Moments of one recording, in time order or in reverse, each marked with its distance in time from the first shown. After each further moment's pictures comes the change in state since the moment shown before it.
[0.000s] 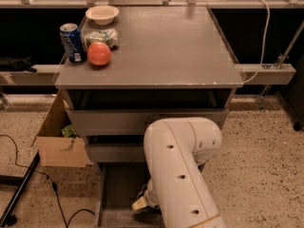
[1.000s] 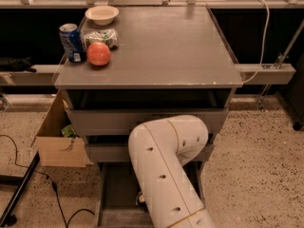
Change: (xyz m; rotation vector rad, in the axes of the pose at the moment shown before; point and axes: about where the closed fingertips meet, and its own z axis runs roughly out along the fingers) arm -0.013 -0.050 0.016 0.124 0.031 0.070
